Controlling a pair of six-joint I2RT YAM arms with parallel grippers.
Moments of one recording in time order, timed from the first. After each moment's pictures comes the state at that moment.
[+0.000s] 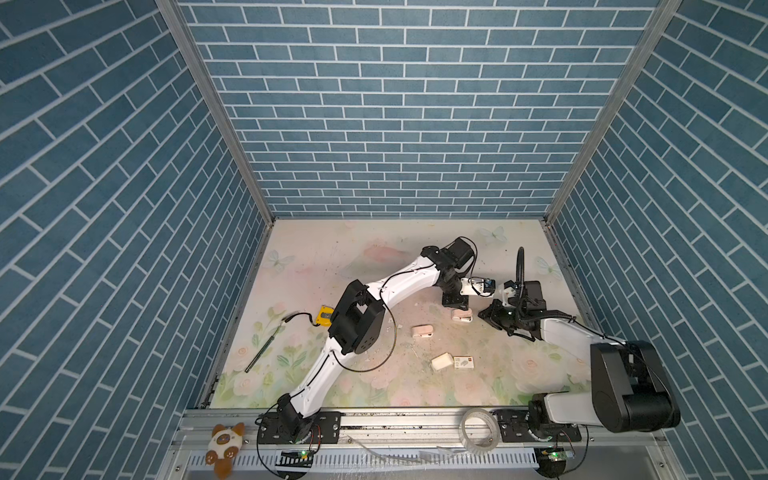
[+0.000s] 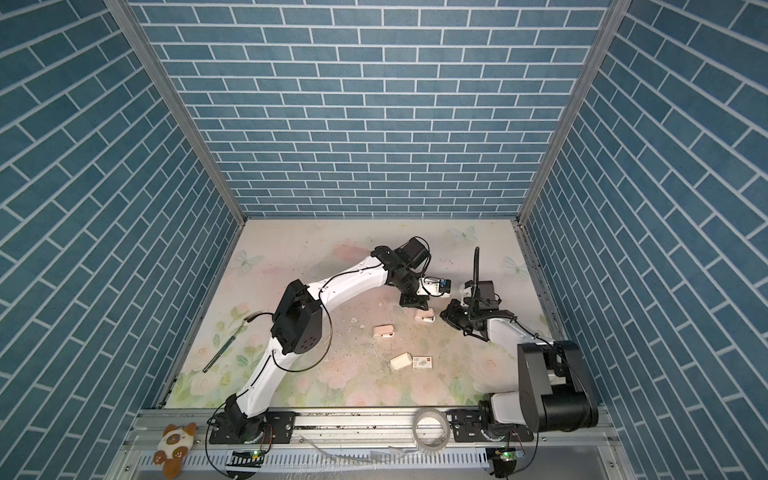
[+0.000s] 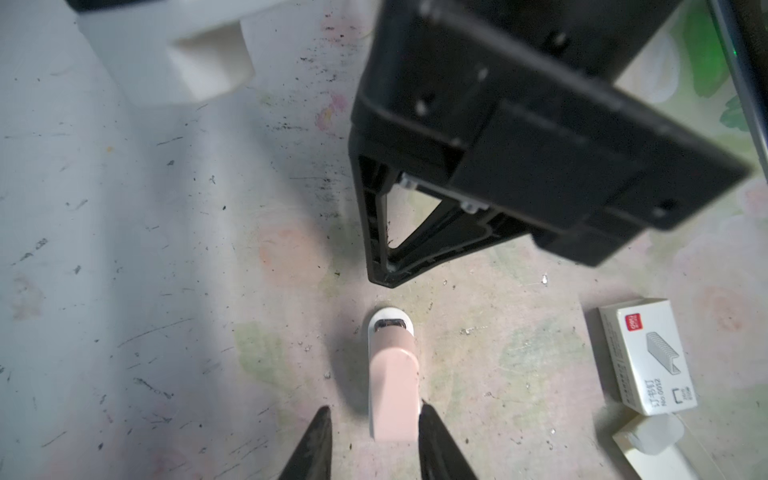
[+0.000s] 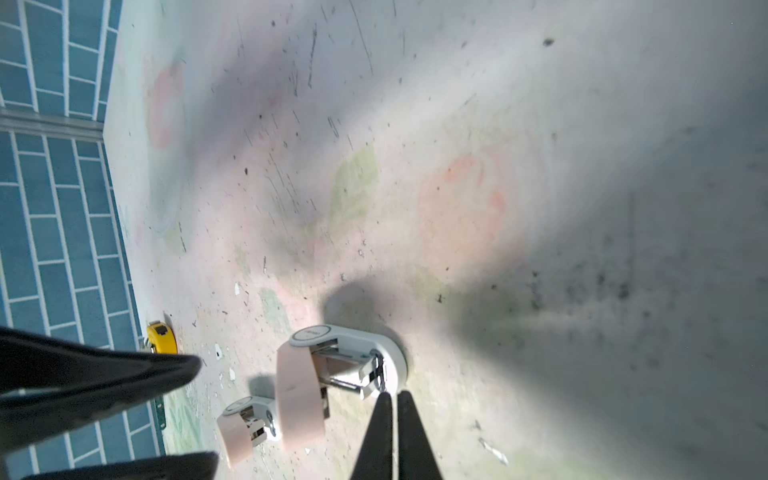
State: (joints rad) left arm -0.87 2.36 2.15 -0.94 0.41 0.82; right arm 0.14 1.32 0.54 -0.16 -0.48 0.61
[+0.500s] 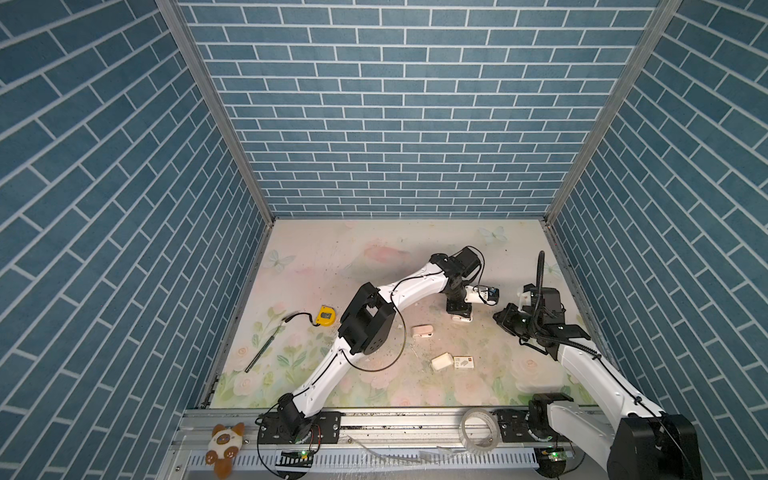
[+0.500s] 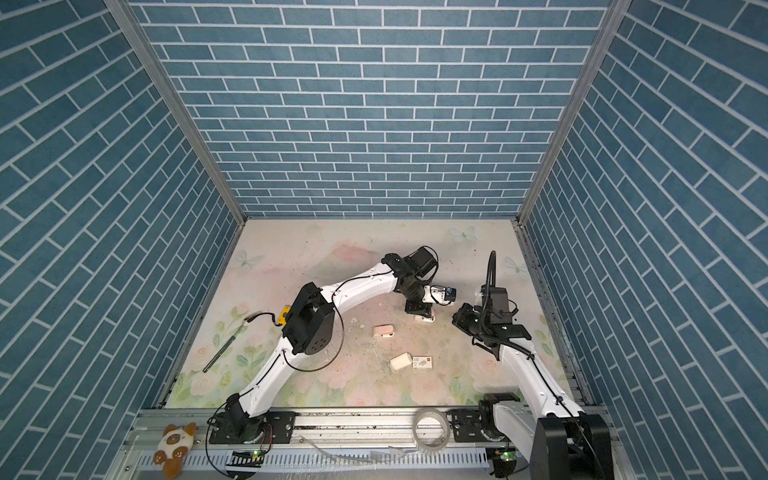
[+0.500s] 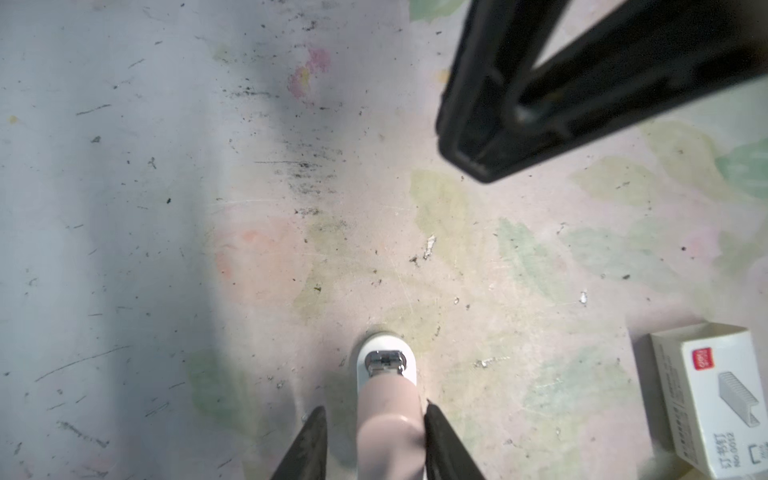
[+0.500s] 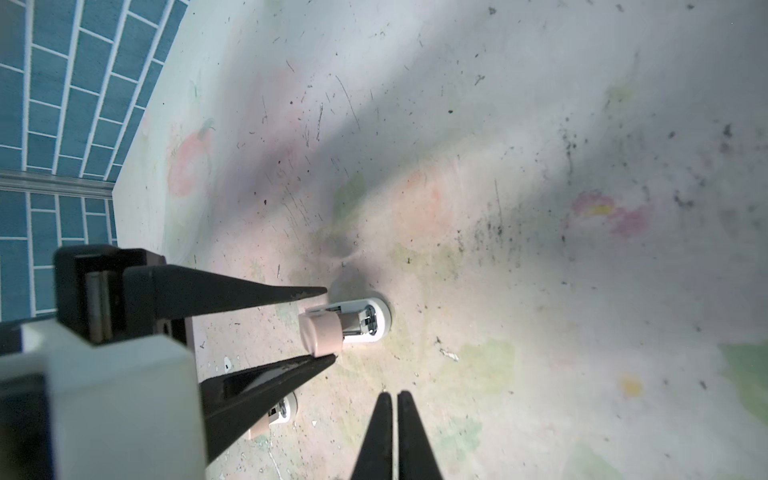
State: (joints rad) left arm -0.90 2.45 2.19 -0.94 0.36 0.80; right arm 0.12 0.99 0.50 -0.38 -0.36 0.65
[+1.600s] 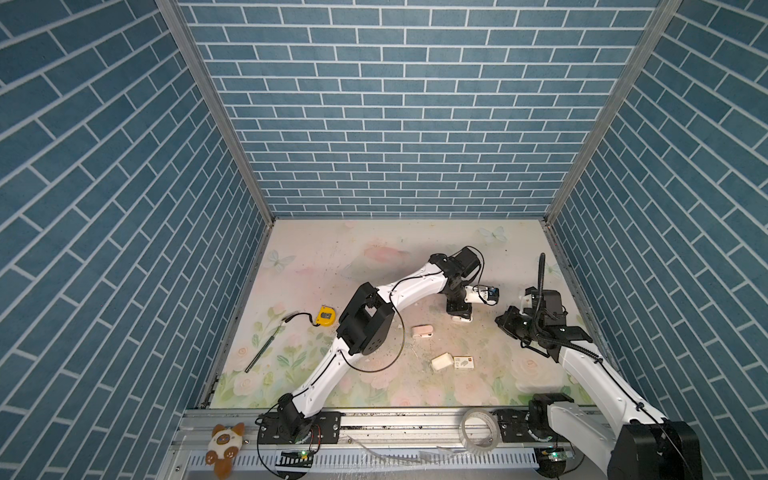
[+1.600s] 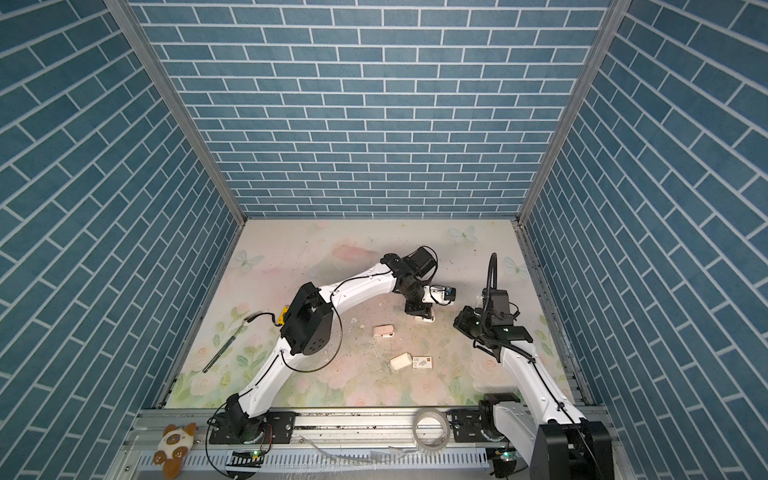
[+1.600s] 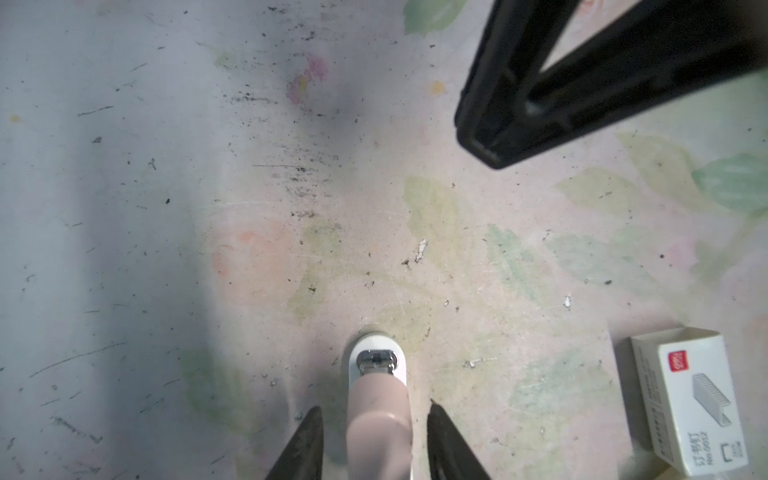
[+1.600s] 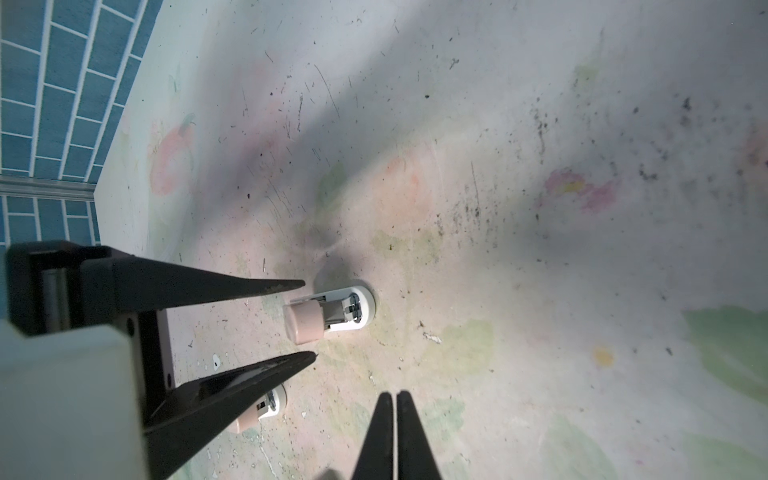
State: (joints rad) left arm -0.90 2.43 2.16 -0.93 0.38 0.77; right arm 0.11 0.98 0.50 -0.42 -0.34 0.65
